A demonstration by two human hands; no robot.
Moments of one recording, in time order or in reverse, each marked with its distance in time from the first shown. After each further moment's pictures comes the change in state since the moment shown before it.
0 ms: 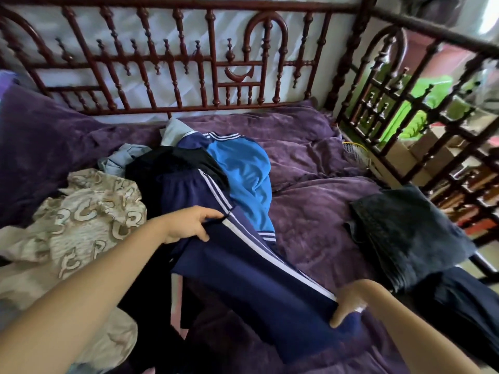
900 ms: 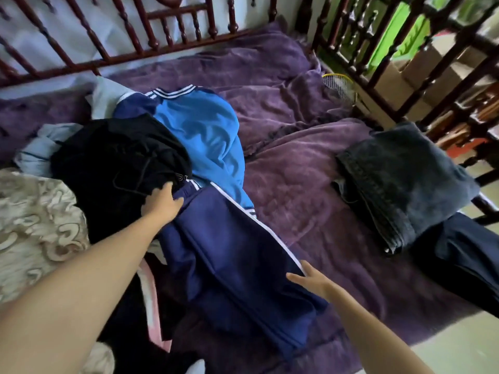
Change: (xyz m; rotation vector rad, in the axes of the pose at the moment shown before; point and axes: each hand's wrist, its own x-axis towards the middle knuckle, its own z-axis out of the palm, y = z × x) left_hand 0.187 -0.048 -0.004 0.530 0.527 -0.328; right_hand 0.115 -0.010 0.040 1.074 0.169 -0.177
